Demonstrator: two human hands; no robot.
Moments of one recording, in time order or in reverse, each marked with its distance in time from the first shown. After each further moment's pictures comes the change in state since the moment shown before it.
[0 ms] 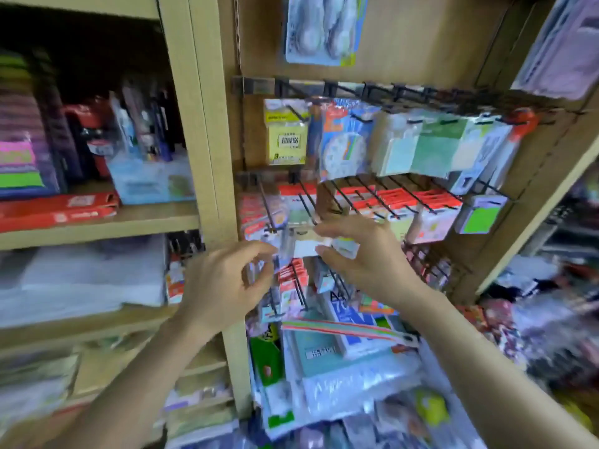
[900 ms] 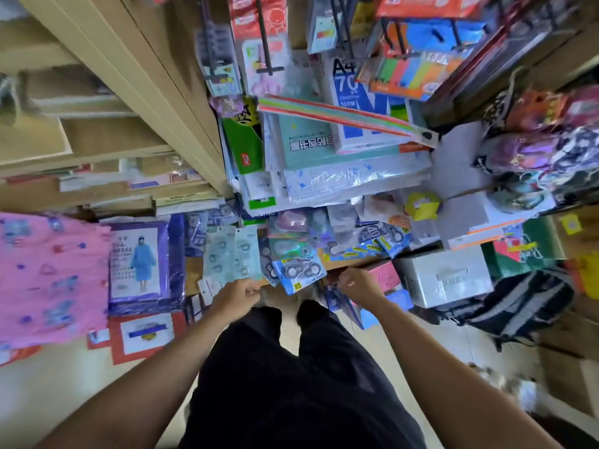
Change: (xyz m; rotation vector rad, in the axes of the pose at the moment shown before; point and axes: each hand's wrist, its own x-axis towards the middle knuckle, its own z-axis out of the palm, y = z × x) left_hand -0.426 0.039 0.217 -0.125 -1.283 -1.284; right_hand -0.446 0.184 0.180 0.138 -1.012 1.287
